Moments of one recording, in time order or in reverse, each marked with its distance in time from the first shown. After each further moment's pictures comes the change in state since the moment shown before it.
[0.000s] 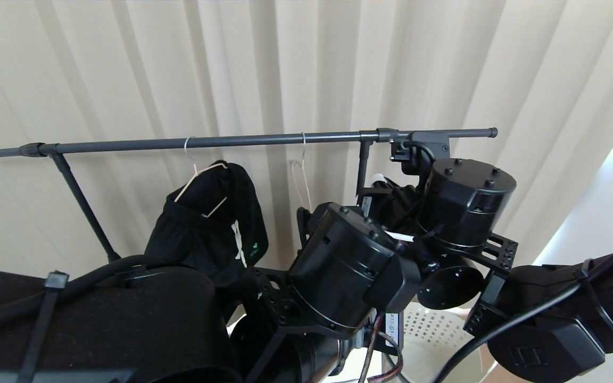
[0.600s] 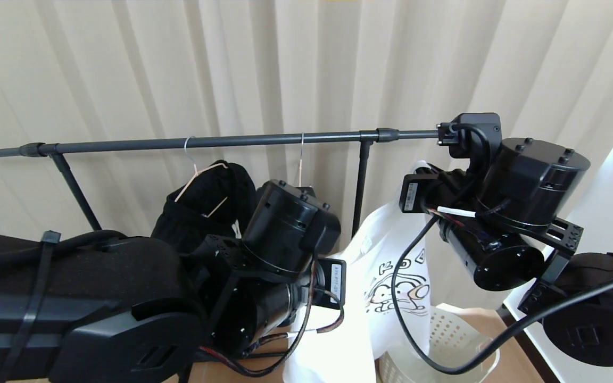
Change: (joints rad) left arm 0.157 -0.027 0.057 -0.037 0.012 0.109; right arm -0.133 -0.110 0.084 0.008 0.064 -0.113
